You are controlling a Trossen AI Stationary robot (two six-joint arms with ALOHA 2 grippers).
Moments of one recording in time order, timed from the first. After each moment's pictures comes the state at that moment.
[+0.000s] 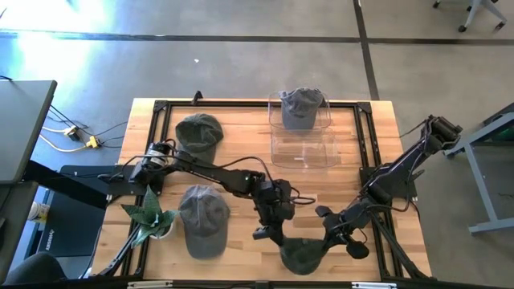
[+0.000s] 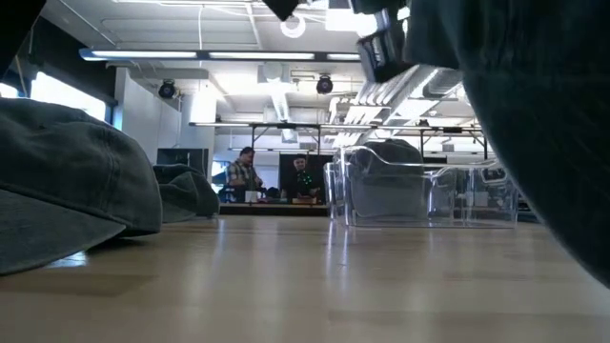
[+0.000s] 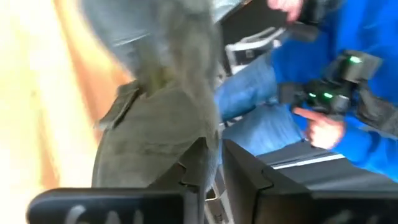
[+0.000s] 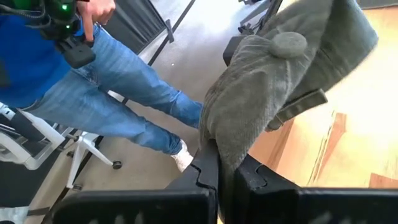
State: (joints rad) left arm -0.22 2.07 1.66 -0.17 0.78 -0.42; right arm 0.72 1.19 0.69 -0.02 -0.11 0.49
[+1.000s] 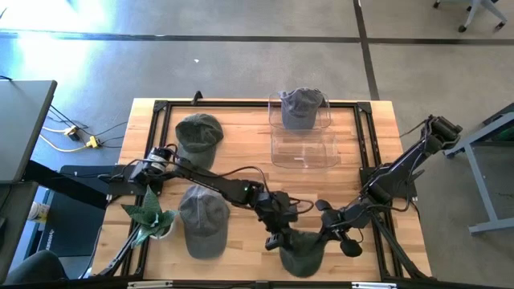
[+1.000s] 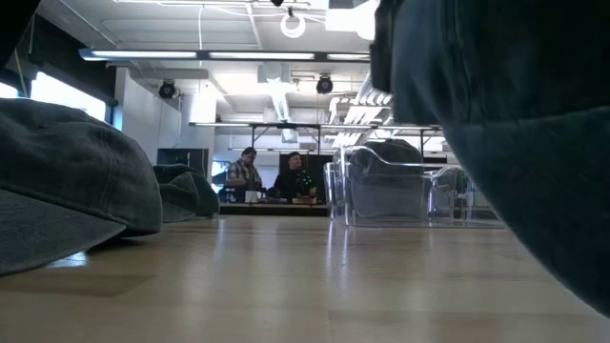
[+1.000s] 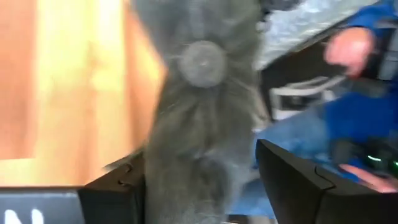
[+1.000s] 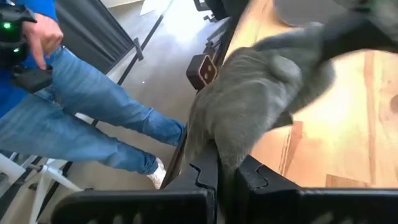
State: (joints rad) left arm -0.29 2.10 1.66 -0.07 0.46 -0.60; right arm 0.72 1.18 0.69 -0.03 0.05 0.52
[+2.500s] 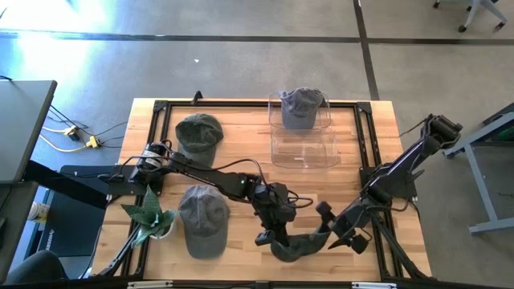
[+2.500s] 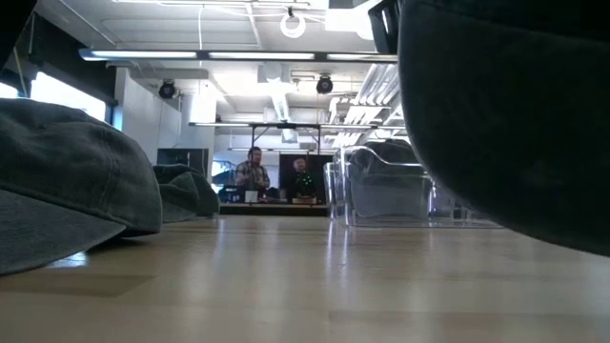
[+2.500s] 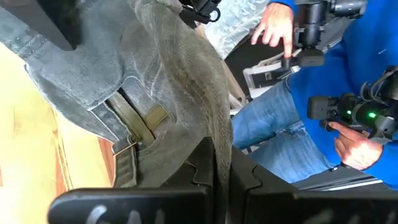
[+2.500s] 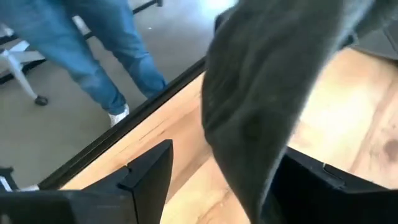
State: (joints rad) left arm -0.26 2.04 1.66 -0.11 0.62 -0.44; right arm 0.74 1.16 0.54 0.03 -0.02 0.02
